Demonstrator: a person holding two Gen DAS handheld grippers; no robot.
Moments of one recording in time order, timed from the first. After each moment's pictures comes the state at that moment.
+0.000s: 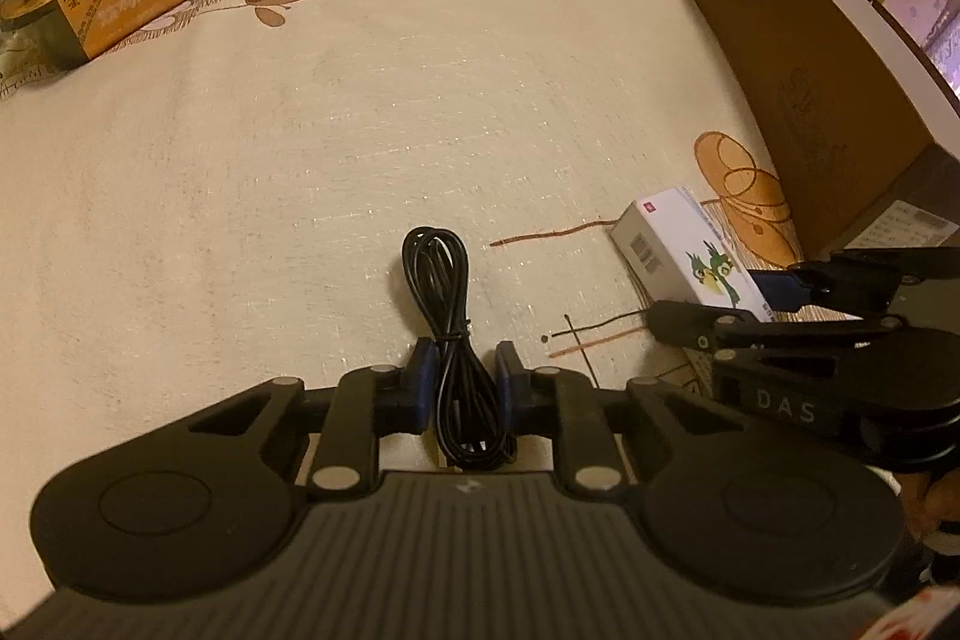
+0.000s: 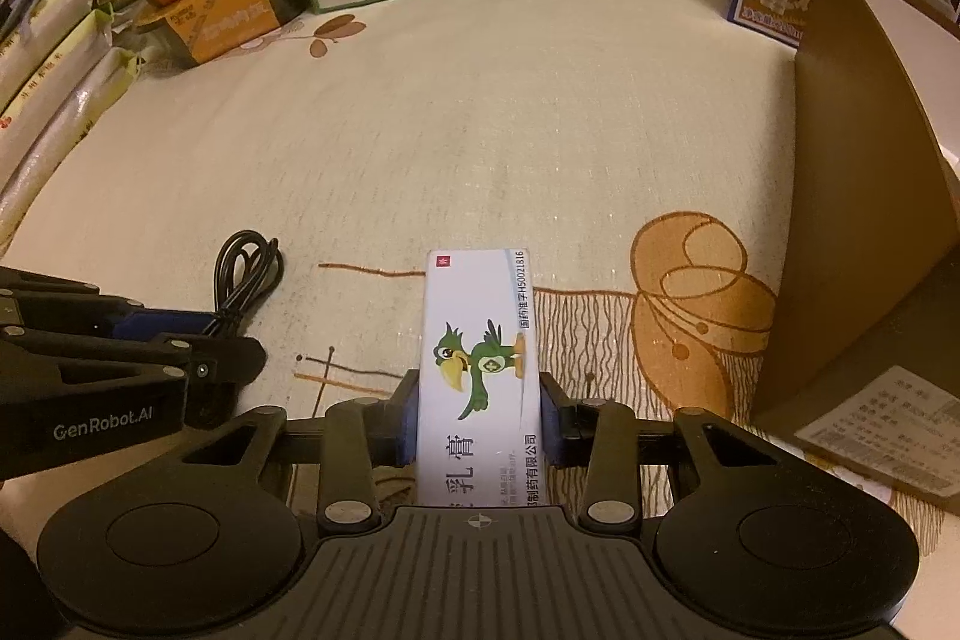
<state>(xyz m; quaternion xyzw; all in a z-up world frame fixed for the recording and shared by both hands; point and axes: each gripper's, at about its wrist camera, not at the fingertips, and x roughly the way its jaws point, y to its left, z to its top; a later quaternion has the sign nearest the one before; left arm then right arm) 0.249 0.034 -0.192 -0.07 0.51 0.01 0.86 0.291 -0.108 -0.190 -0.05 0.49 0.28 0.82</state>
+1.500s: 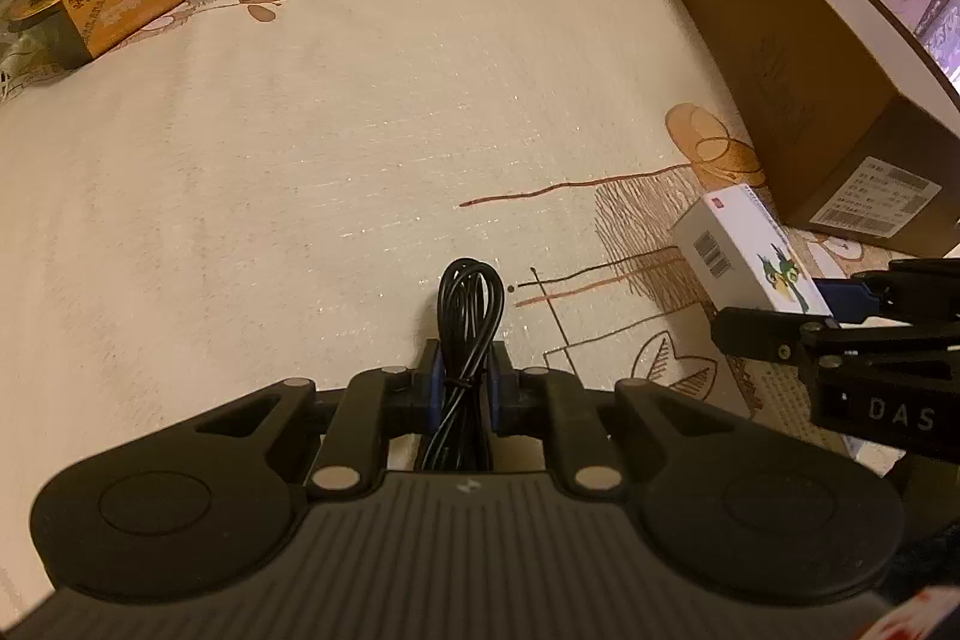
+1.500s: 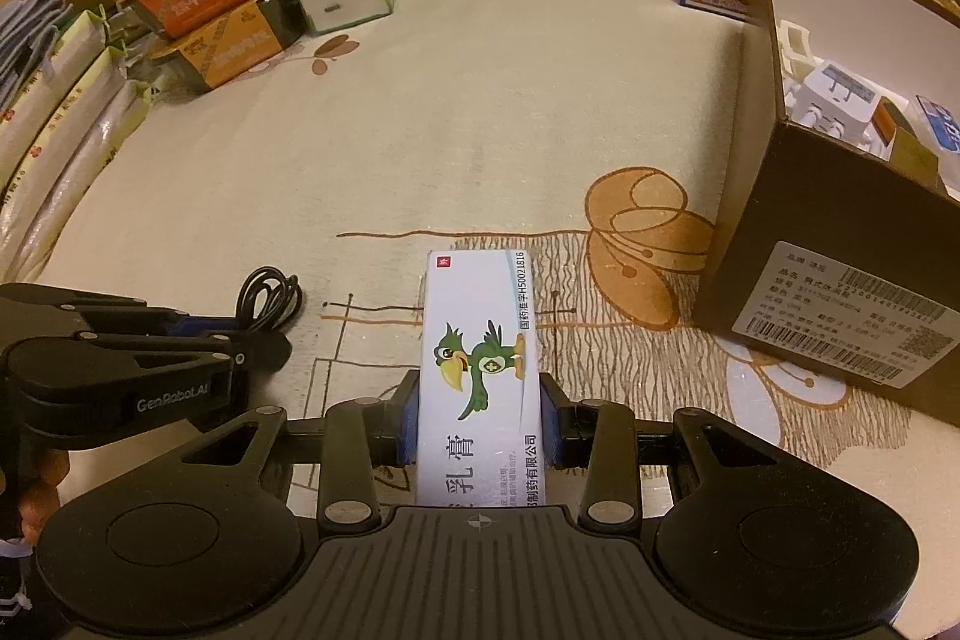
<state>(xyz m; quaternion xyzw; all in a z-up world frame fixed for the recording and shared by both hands) 0.227 0.022 -0.187 -0.06 0.50 0.01 0.86 0.258 -0.147 -0.168 -0.01 0.49 0.28 0.83</state>
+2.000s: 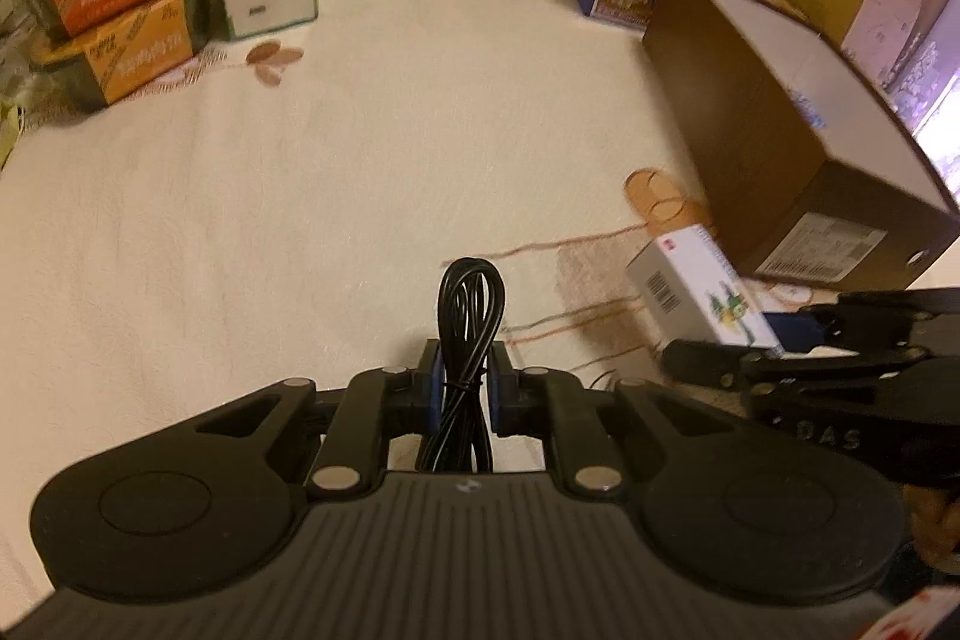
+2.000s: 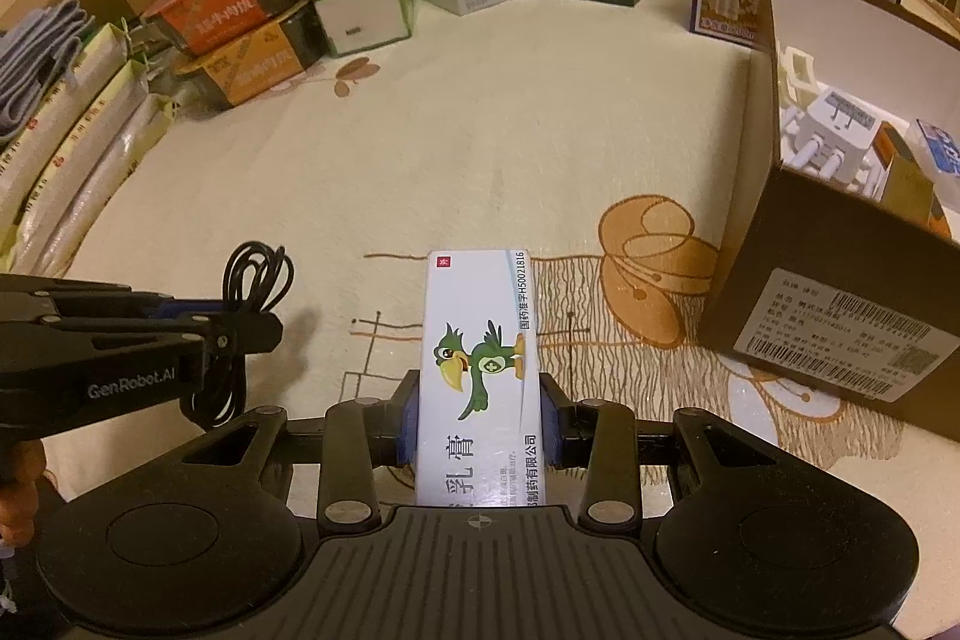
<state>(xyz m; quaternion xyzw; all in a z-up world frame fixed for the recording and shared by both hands) 0.214 0.020 -0.144 -0.07 0.46 0.00 0.89 0.250 -0.151 -0.147 0.00 0.47 0.29 0.83</state>
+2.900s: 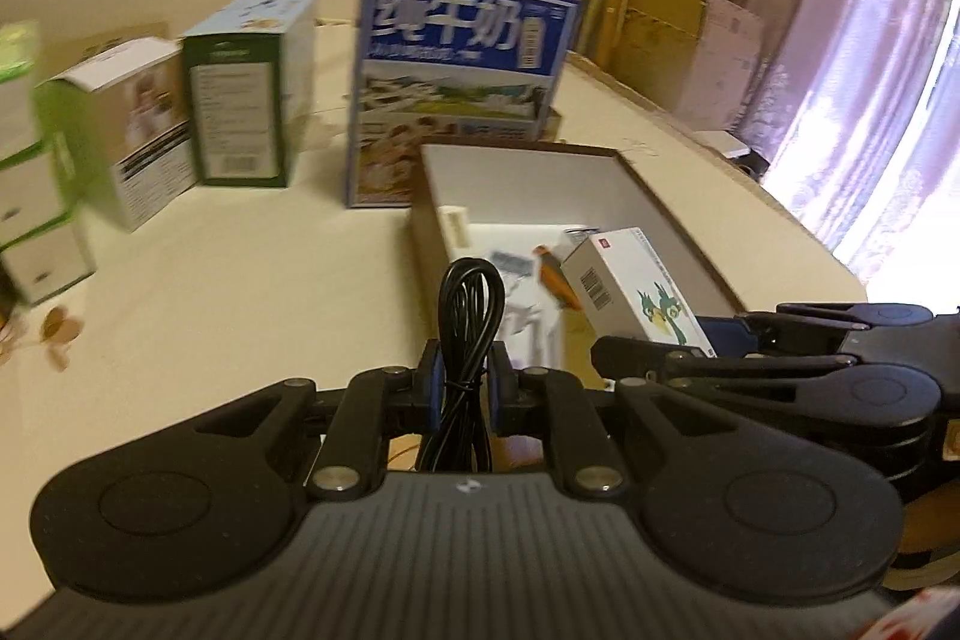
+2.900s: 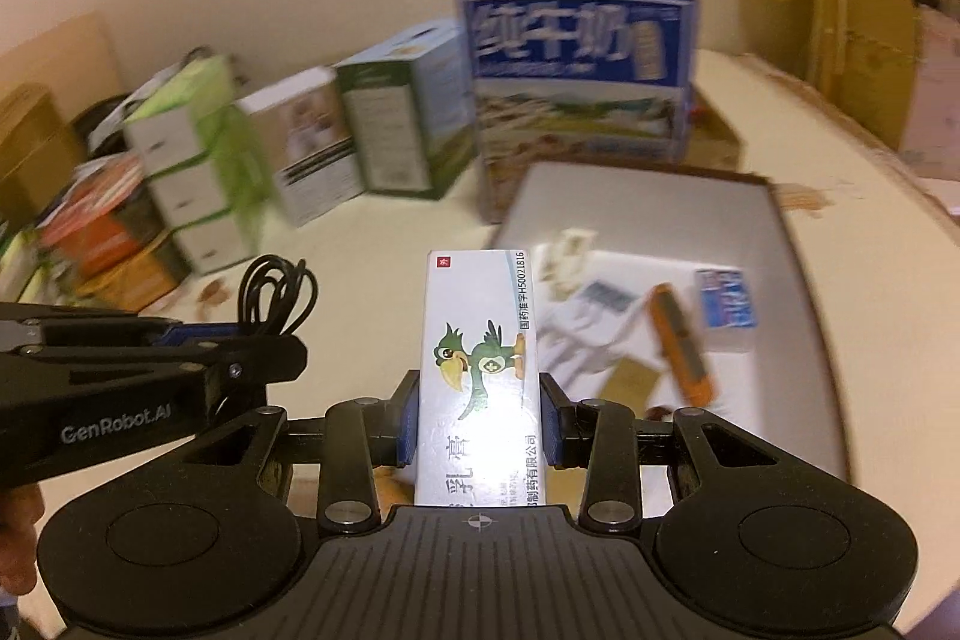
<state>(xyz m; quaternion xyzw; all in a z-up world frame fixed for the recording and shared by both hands) 0.314 -0.110 -0.038 -0.04 0.36 -0.15 0.92 0.317 -0.277 -0.043 0.05 0.38 0.16 0.91</state>
